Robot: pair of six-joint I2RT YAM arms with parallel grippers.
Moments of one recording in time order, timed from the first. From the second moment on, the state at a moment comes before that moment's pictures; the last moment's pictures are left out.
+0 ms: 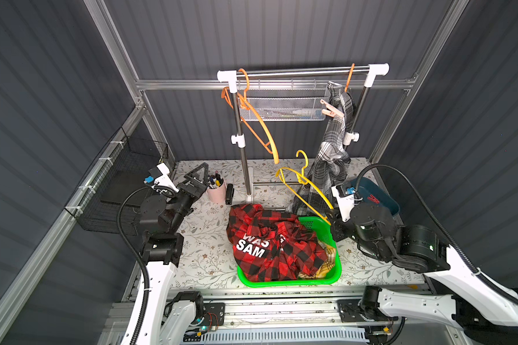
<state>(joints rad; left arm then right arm) -0.02 0.82 0.87 0.09 0.36 -0.94 1.07 0.97 1.39 -1.00 0.57 0.36</state>
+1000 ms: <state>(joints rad) -0.02 0.79 0.86 -0.11 0.21 -0.81 0.99 1.51 2.19 -0.88 0.64 -0.08</state>
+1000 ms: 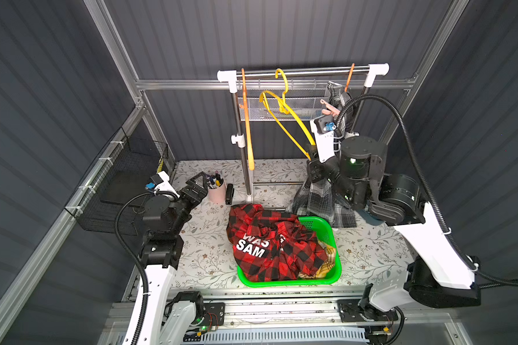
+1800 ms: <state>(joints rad) -0.02 0.79 0.85 -0.20 0.17 -0.76 0.88 1.83 2.46 -0.90 0.52 -0.11</state>
